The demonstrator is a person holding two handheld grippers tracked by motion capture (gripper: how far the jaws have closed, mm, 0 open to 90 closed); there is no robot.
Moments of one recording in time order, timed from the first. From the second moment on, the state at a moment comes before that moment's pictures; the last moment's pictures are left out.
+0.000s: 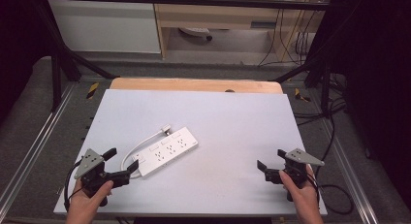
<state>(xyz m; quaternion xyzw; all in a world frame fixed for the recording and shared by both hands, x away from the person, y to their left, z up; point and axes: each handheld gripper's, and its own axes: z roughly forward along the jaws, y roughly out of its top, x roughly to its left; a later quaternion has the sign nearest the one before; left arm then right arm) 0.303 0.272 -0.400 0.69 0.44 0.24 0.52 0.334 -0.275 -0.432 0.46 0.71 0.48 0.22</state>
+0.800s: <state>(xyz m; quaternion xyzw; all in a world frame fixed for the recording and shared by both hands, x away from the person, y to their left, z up) 0.318 0.262 -0.386 0.69 0.43 0.25 0.52 0.335 -0.275 -0.432 0.47 0.71 0.48 0.22</state>
